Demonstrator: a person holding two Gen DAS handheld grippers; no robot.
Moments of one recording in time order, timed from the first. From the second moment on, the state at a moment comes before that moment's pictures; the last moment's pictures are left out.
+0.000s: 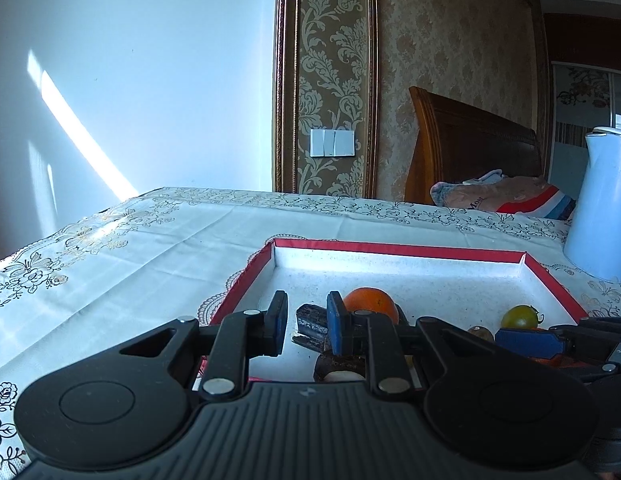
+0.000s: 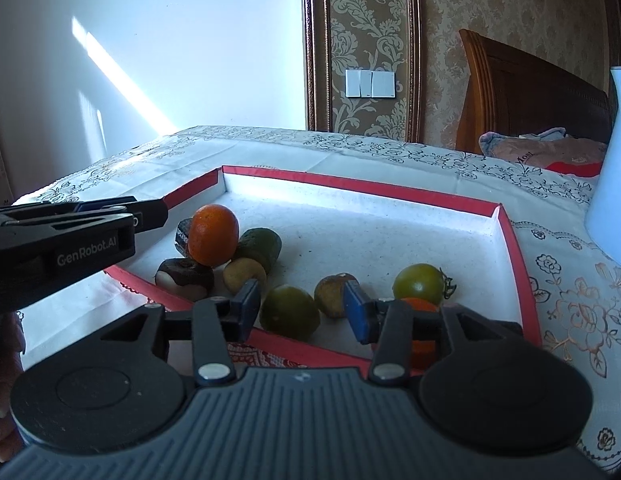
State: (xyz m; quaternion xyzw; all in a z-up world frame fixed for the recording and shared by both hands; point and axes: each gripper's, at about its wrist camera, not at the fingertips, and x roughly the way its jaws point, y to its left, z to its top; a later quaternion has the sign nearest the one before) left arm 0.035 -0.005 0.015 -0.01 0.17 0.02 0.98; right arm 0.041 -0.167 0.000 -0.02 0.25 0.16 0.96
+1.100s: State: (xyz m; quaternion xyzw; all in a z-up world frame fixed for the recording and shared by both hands) left arm 0.004 -0.029 0.025 -0.02 0.17 0.01 0.99; right arm -0.002 -0.179 0.016 0.03 0.23 0.08 0.97
